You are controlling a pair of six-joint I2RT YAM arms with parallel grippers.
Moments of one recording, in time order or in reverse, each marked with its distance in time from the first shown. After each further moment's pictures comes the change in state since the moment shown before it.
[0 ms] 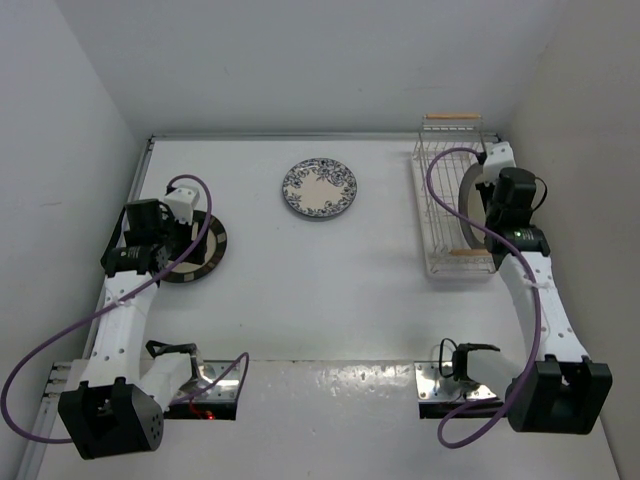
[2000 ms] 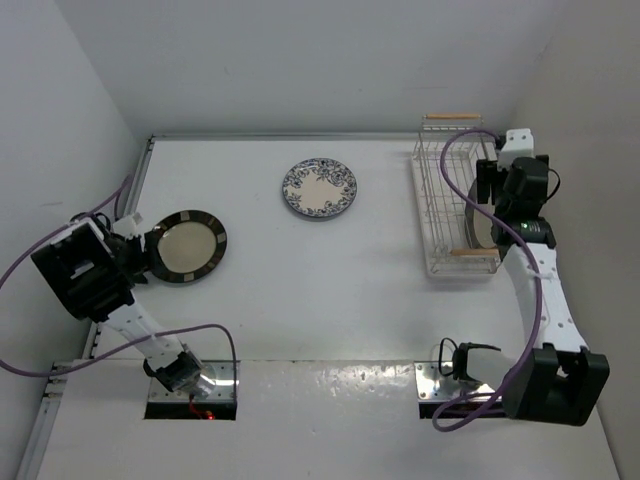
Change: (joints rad) left arm 0.565 0.863 0.274 -0.123 0.225 0.142; right arm -0.061 0.062 0.052 0.096 -0.082 0.131
